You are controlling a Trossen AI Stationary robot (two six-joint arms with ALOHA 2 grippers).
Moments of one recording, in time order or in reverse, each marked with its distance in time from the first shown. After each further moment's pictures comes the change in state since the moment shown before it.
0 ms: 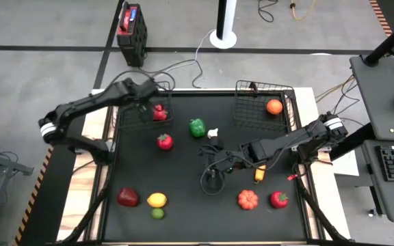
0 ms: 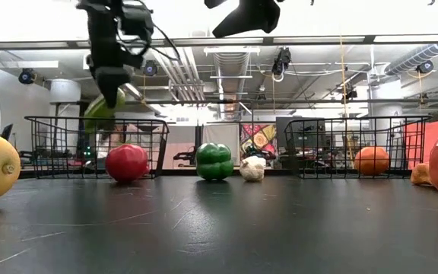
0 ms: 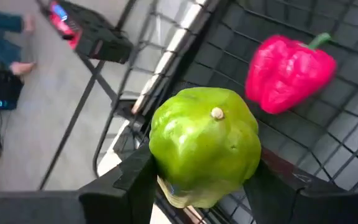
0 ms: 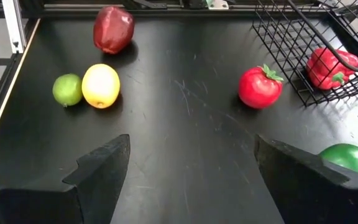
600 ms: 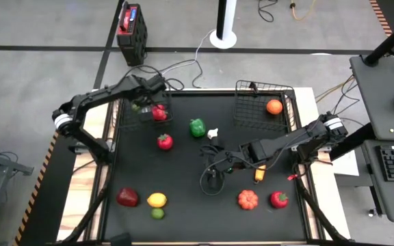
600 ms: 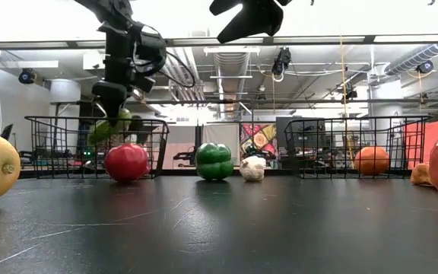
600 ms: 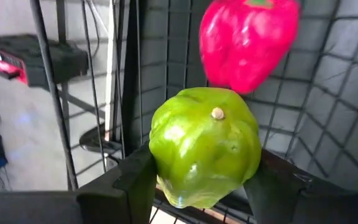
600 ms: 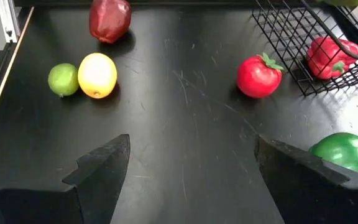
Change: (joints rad) left arm 0.097 0.177 0.052 -0.010 0.162 0.402; right arm 0.000 0.000 0.000 -0.038 0.000 0.014
